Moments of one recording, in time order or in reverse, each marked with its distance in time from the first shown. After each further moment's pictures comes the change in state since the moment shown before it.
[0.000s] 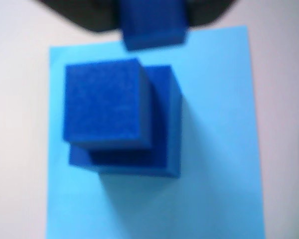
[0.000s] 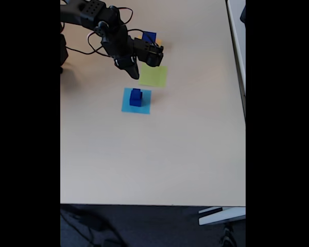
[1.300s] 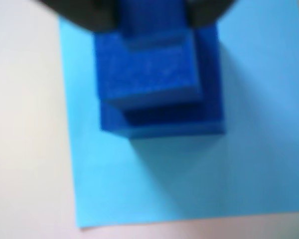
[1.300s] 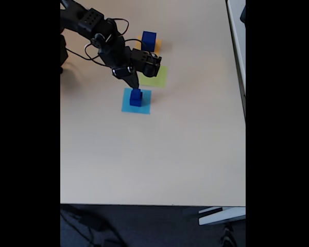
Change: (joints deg) arm 2.6 -0.2 10.5 -15.6 1.9
